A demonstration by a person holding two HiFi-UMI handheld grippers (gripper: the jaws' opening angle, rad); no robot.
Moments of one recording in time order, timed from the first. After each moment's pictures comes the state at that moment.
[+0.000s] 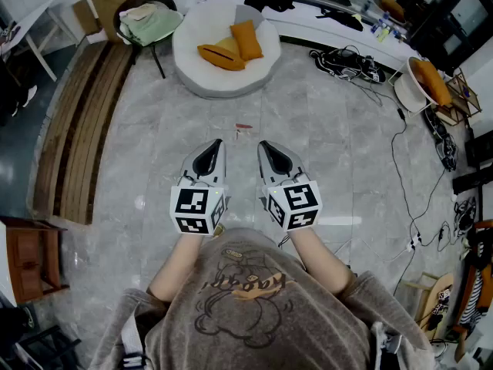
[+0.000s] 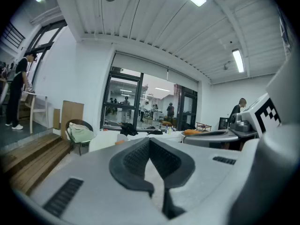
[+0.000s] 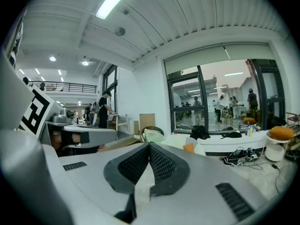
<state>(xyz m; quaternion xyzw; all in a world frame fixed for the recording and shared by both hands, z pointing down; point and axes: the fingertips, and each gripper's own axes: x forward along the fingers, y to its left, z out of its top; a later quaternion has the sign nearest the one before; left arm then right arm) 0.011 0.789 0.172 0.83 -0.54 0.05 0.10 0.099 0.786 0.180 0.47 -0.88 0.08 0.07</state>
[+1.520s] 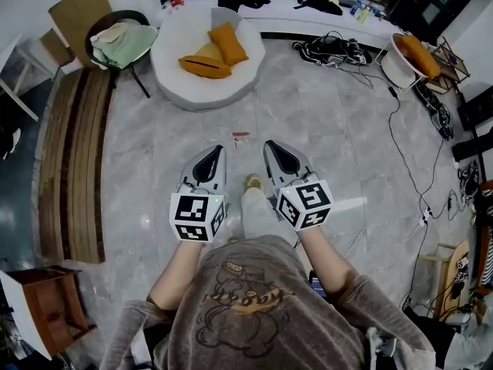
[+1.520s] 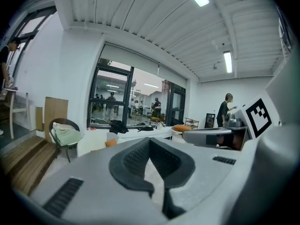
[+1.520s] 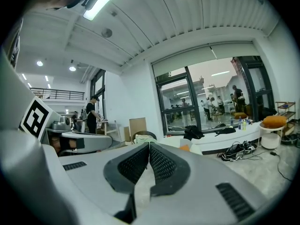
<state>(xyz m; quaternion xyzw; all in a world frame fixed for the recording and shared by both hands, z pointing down) -0.022 0.701 0.193 0.88 -0.46 0.08 0.10 0.079 0.704 0.194 0.53 -0.84 0.11 0.03</state>
